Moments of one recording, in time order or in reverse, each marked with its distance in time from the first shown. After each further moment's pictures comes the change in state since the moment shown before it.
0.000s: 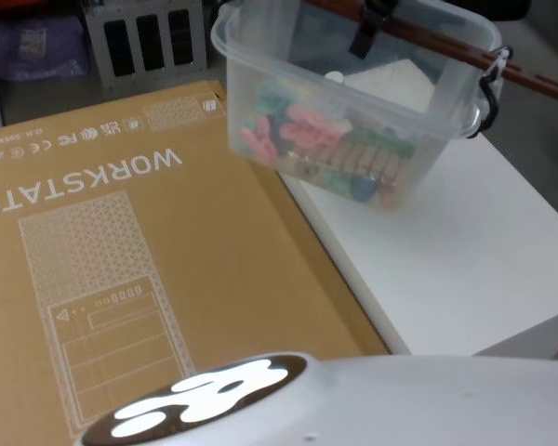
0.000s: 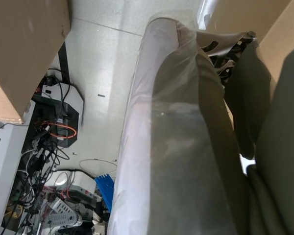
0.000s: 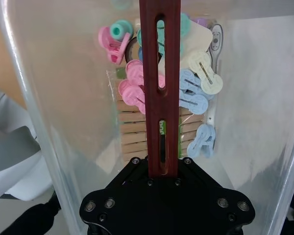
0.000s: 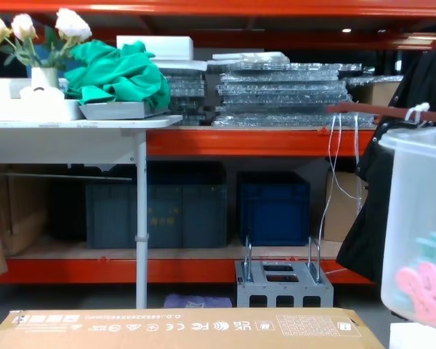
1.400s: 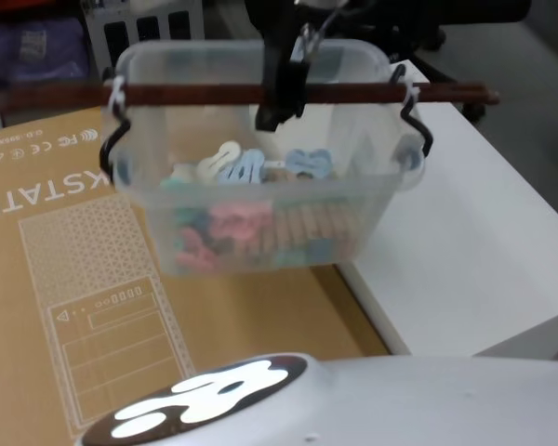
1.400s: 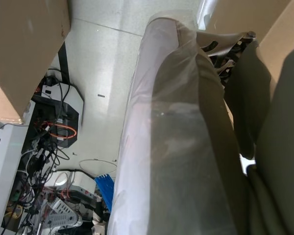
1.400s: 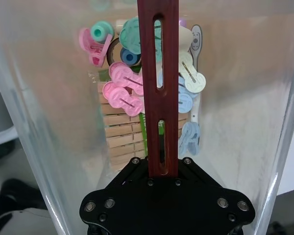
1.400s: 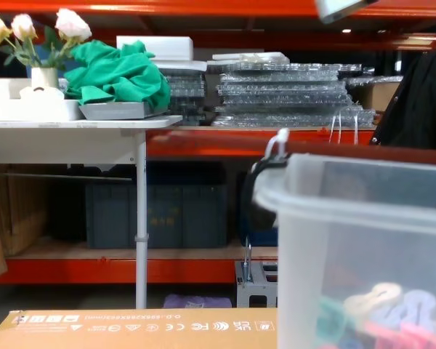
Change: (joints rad) left arm 0.000 0.000 0.000 0.000 0.000 0.000 0.000; right arm 0.043 -0.100 -0.141 -0.304 -0.082 -0.104 -0.060
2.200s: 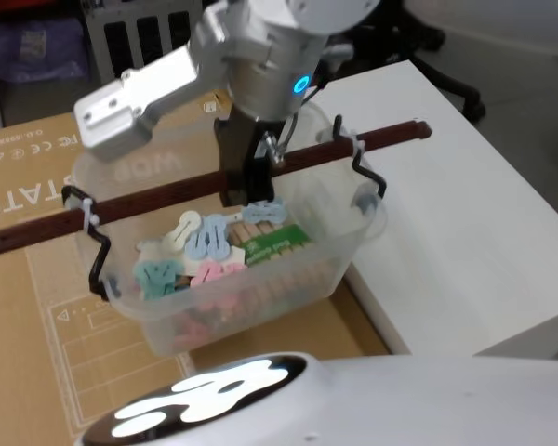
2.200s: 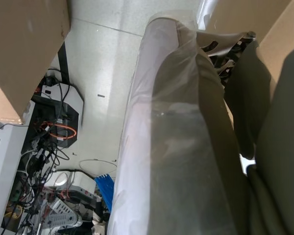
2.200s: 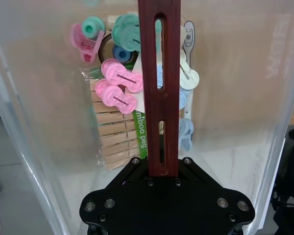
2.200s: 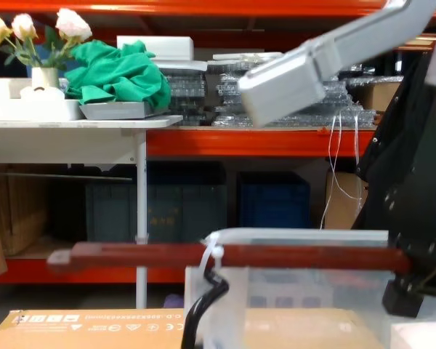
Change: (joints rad) left arm 0.000 0.000 0.000 0.000 0.000 0.000 0.000; right arm -0.061 -0.055 -0.119 -0.107 -0.212 -0.110 -0.150
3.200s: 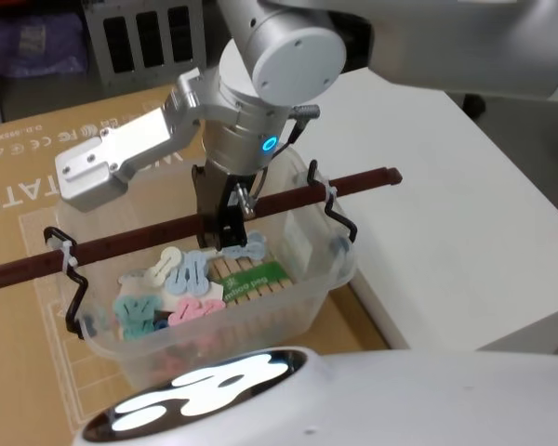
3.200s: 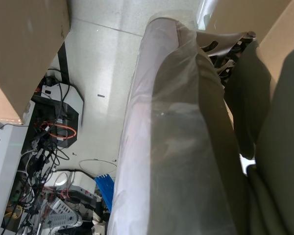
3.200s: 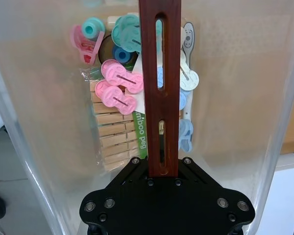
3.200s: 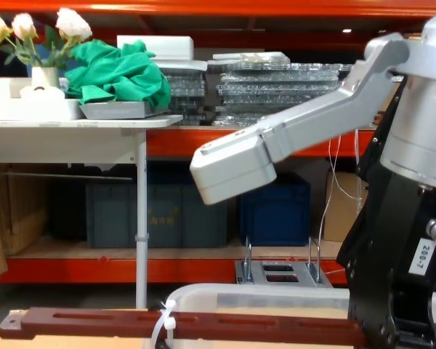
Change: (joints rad) left arm 0.000 0.000 0.000 0.000 0.000 0.000 0.000; right arm -0.048 -0.059 -0.083 0.026 -0.082 0.072 -0.119
